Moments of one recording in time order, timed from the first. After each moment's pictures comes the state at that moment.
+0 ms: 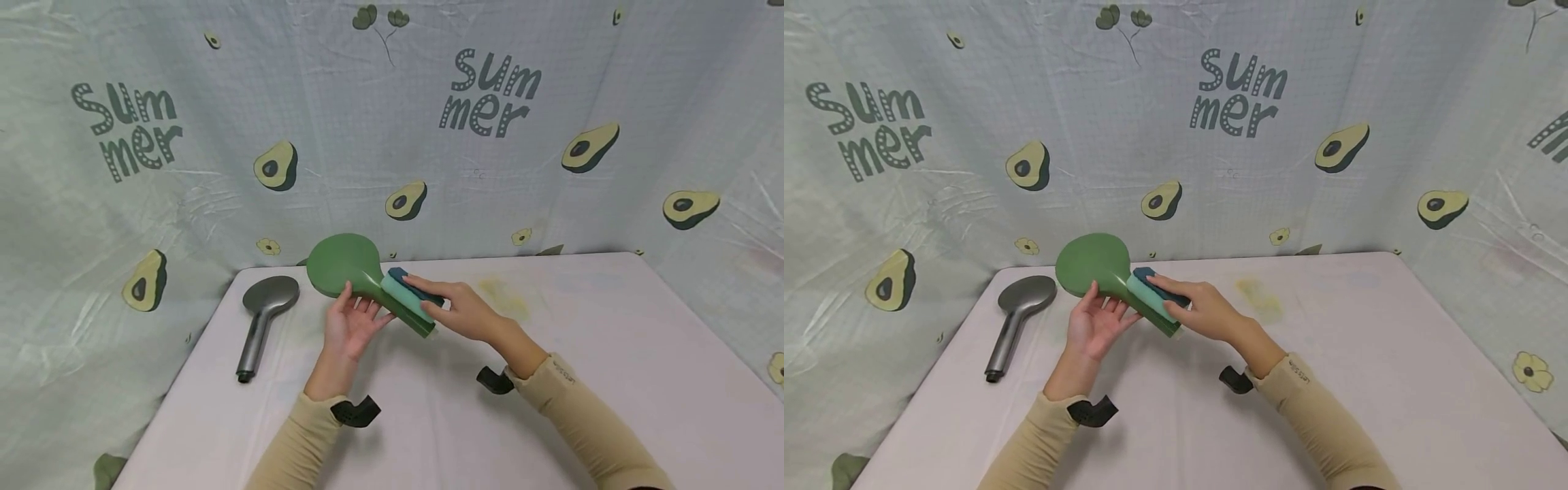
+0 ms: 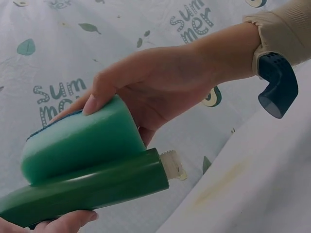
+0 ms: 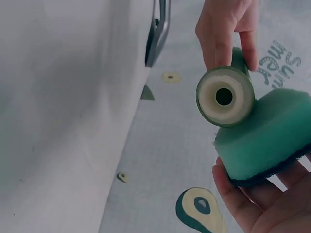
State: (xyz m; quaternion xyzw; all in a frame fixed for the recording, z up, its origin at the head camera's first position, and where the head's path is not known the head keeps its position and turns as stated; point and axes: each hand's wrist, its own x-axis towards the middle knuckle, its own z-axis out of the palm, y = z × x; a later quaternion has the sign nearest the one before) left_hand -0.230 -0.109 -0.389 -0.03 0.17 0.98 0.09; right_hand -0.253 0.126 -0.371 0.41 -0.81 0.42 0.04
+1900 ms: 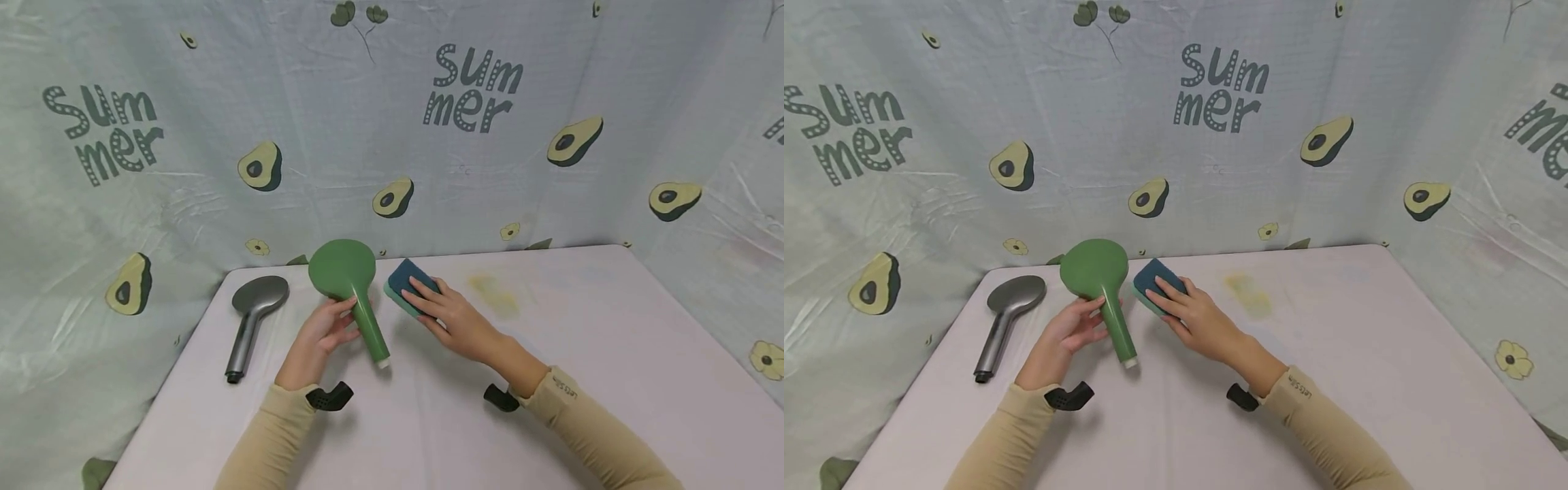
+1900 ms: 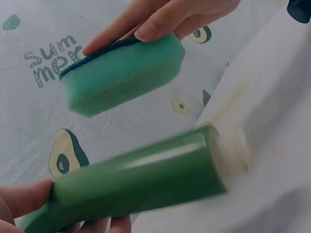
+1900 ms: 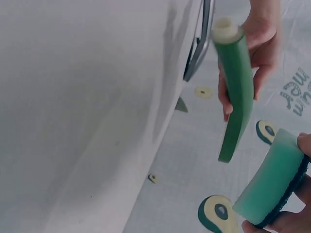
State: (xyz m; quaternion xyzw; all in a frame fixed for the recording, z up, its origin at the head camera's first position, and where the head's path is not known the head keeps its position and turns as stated) left_hand -0.246 -0.137 -0.397 -0.08 0.52 0.84 0.15; right_hand -0.232 0.137 -0.398 0.44 -0.84 0.25 0.21
